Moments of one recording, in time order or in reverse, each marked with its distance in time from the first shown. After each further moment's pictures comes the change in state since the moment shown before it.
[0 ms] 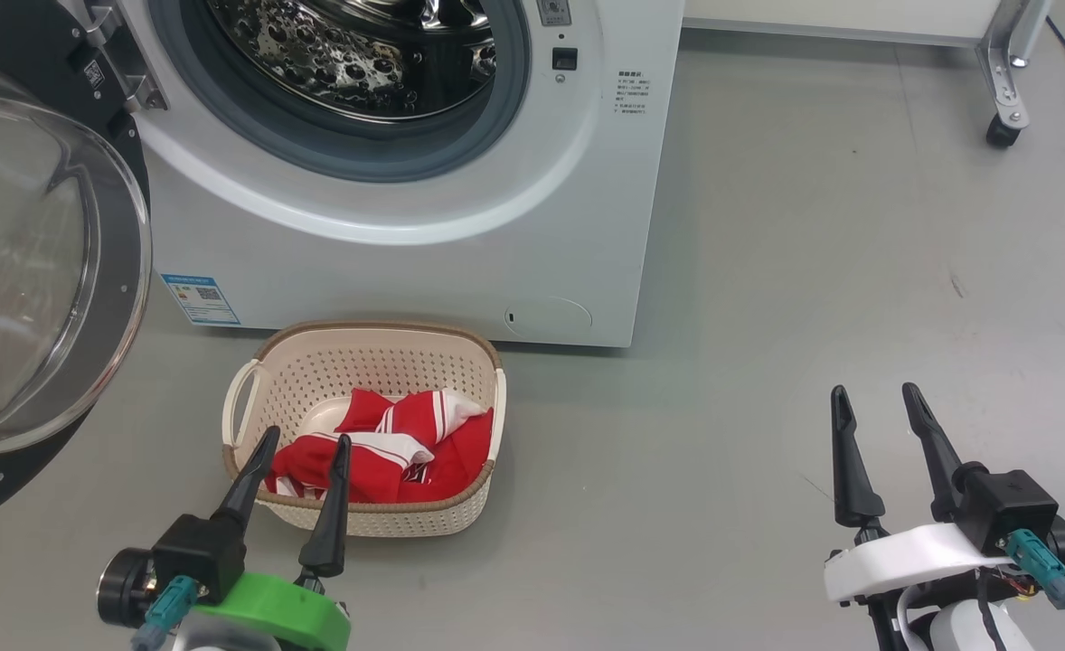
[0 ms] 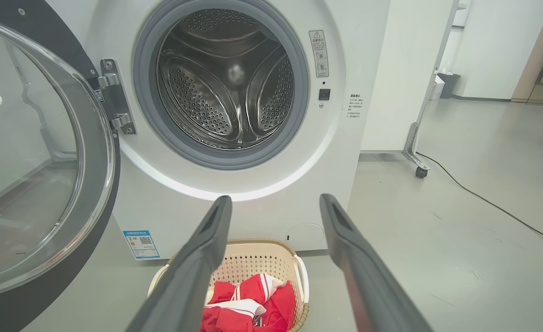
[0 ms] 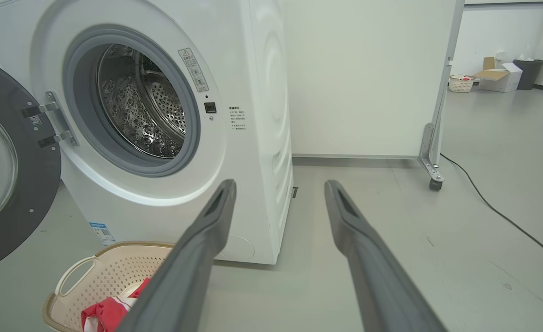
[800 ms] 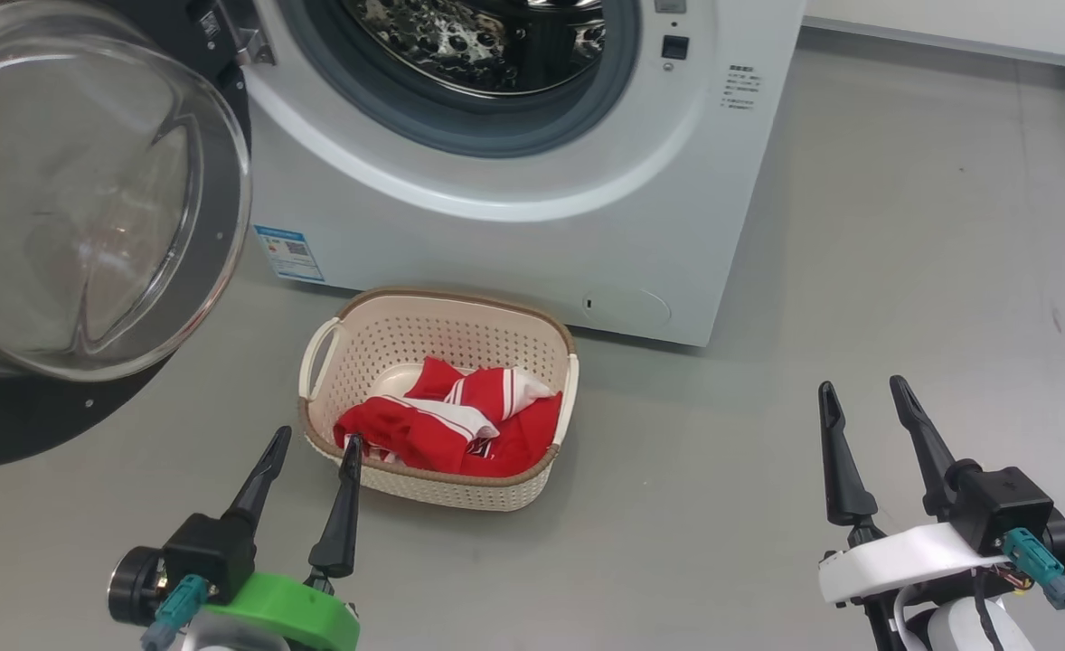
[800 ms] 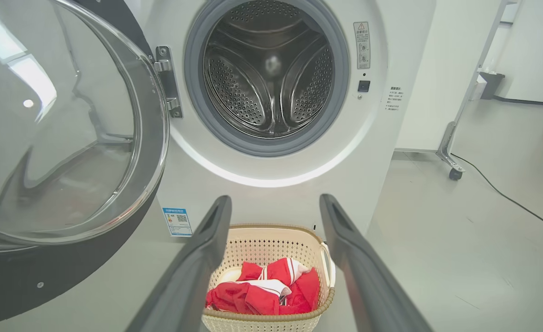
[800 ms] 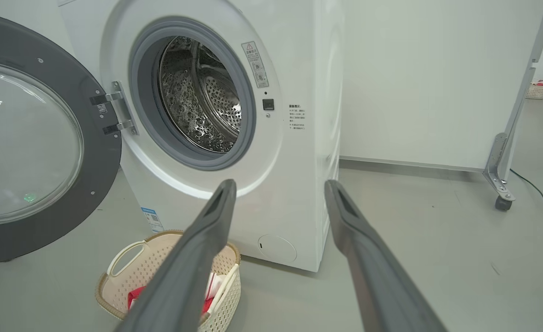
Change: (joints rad) left arm -0.003 0.000 -0.023 0.003 -0.006 0.009 0.000; right arm 0.000 -0.009 0.021 -0.026 0.000 0.033 0.000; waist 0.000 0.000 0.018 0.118
